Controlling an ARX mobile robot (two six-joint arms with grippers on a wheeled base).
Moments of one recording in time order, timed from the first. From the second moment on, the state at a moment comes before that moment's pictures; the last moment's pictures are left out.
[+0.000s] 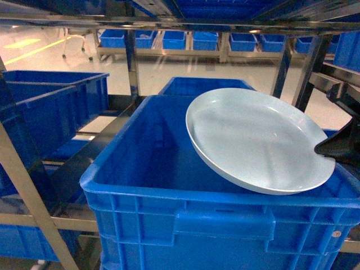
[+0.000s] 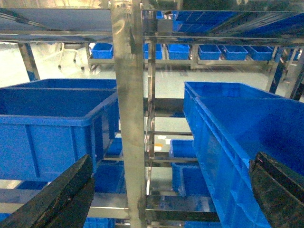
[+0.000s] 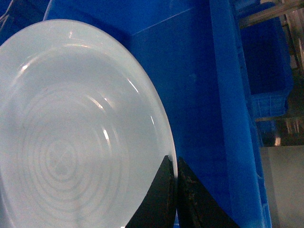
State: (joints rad) left arm 0.00 0.01 0.01 0.00 0.00 0.00; right arm 0.12 1.59 0.82 0.03 -0.26 0.54
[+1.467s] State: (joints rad) left arm 0.00 0.01 0.01 0.00 0.00 0.00; right arm 0.13 0.93 0.53 -0.12 -0.25 0.34
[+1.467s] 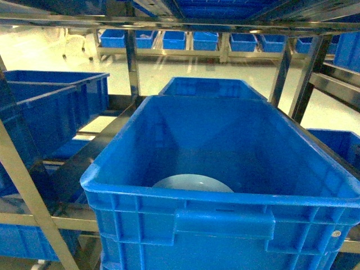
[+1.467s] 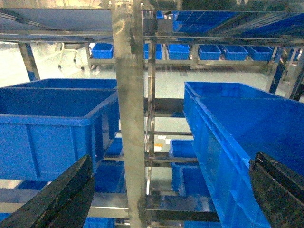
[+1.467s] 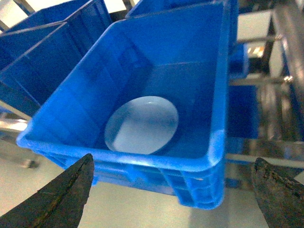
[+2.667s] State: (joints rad) left arm 0.00 0.01 0.01 -0.01 0.00 0.00; right arm 0.00 0.01 0.02 -0.01 0.00 0.01
